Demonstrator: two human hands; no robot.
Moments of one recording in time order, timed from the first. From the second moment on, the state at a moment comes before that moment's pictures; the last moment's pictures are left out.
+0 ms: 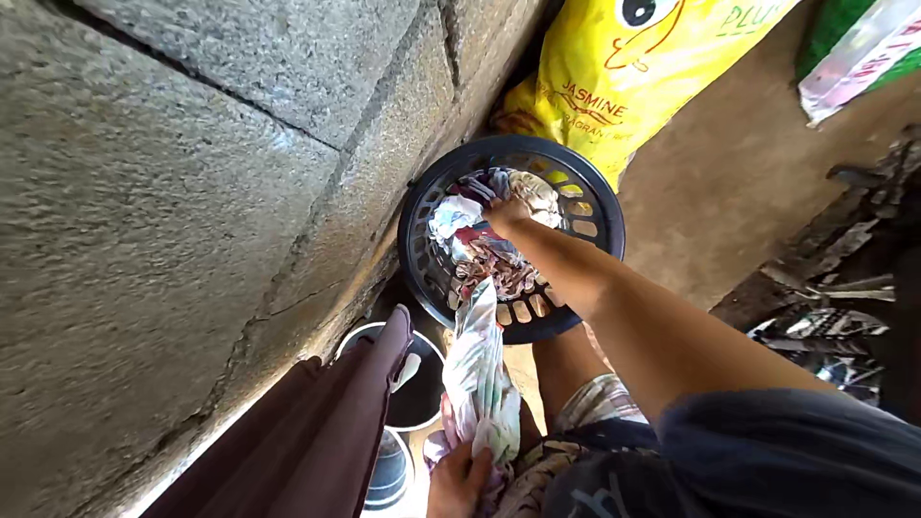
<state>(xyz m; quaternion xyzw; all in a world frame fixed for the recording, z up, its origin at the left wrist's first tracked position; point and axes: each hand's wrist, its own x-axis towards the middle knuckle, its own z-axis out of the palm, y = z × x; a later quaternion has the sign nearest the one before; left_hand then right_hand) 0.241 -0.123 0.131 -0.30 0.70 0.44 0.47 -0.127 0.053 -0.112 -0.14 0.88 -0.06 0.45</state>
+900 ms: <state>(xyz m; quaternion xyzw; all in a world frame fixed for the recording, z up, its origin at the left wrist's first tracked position) 0.194 -0.149 0.151 -0.12 0.74 0.34 0.56 -0.007 0.277 0.264 0.09 0.60 -0.79 -0.04</state>
